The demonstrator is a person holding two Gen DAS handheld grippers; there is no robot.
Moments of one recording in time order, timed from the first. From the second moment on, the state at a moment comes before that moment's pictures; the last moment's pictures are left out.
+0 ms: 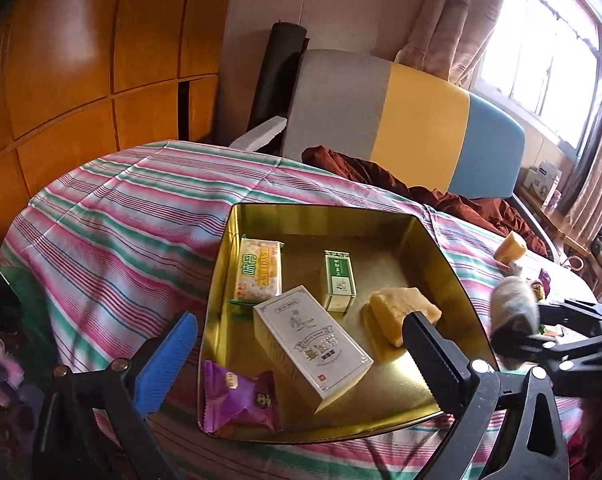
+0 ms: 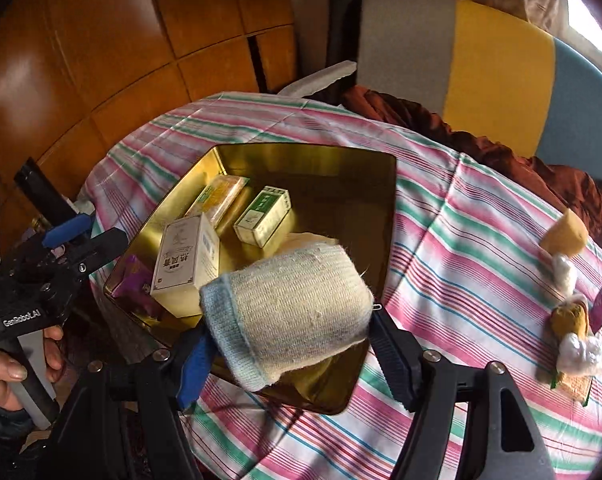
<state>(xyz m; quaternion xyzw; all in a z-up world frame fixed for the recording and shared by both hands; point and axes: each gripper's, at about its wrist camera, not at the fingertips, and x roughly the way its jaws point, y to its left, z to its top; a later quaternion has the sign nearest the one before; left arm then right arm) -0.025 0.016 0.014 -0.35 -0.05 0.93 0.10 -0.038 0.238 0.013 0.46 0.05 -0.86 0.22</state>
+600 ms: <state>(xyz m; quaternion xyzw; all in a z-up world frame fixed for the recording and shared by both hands) -0.014 -0.007 0.009 -0.35 -0.04 0.93 0.07 -0.039 0.190 -0.046 0.50 0.10 -0.83 0.23</state>
